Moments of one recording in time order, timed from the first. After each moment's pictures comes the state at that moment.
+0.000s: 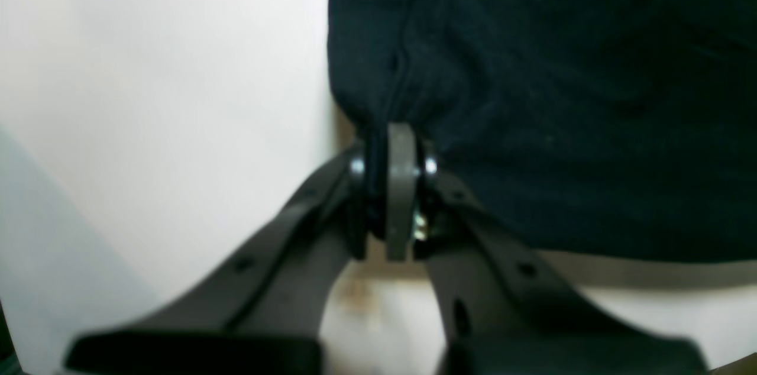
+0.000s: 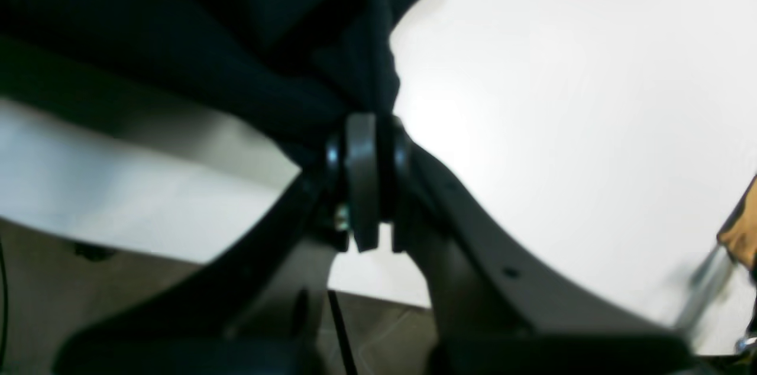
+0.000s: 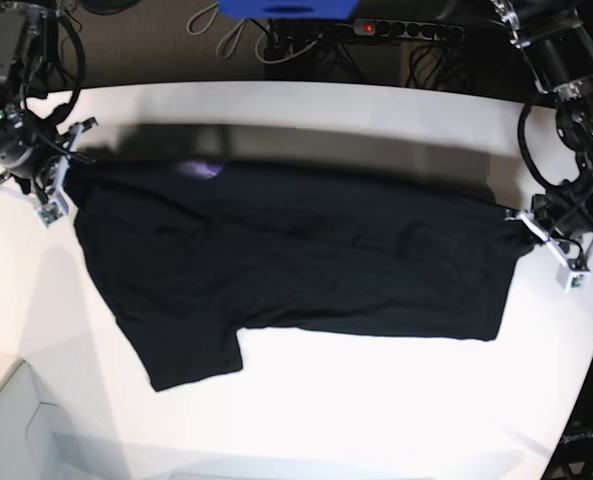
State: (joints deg) left arm -3.2 -18.9 -27.1 92.3 -24.0 -26.3 70.1; right arm -15.0 17.8 24.1 111.4 9.5 39.9 -66.6
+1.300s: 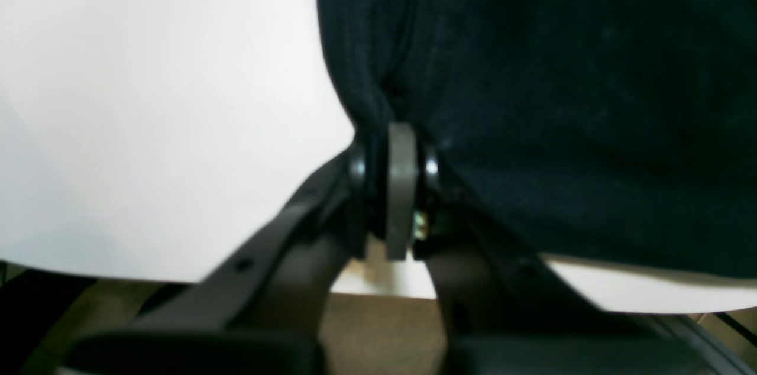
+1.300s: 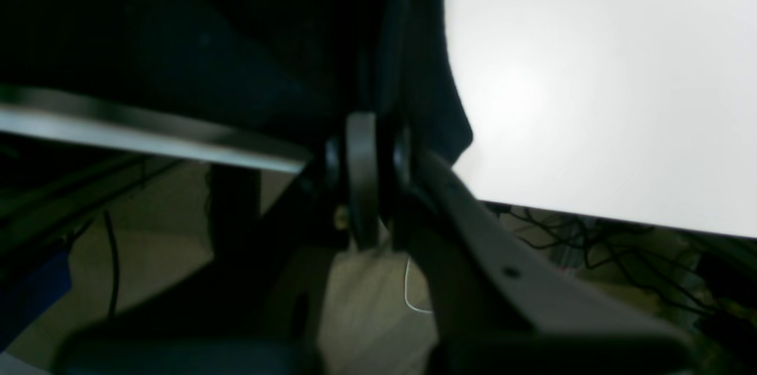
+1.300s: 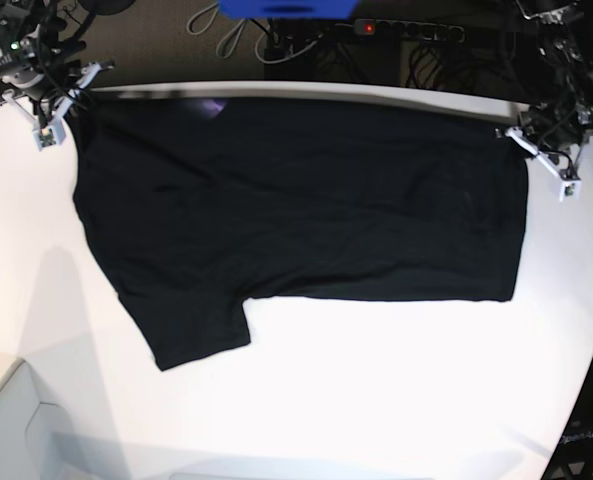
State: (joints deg) left arm 13.6 -14.7 -32.8 90.6 -23.5 -26.3 60.5; right arm -27.7 5.6 35.8 106.1 8.6 39.9 -52.8
